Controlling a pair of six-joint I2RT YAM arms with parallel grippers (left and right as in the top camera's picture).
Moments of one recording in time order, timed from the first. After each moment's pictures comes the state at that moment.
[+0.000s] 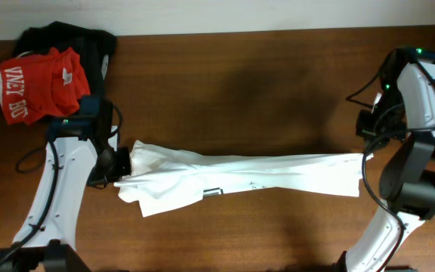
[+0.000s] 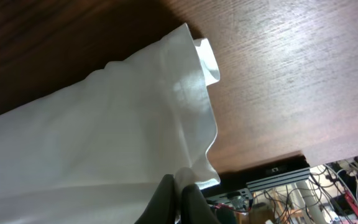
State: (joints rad) left arm 0.01 1.54 1.22 -1.26 -0.07 -0.16; right arm -0.29 2.10 1.84 -1.69 0.02 0.18
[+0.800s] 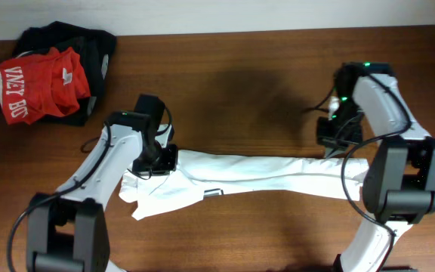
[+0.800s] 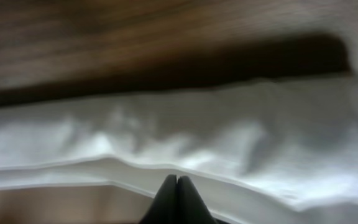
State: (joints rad) left arm -0.23 1.74 1.19 -1.04 0.18 -0.18; right arm -0.06 2.03 1.58 -1.41 -0.09 0.17
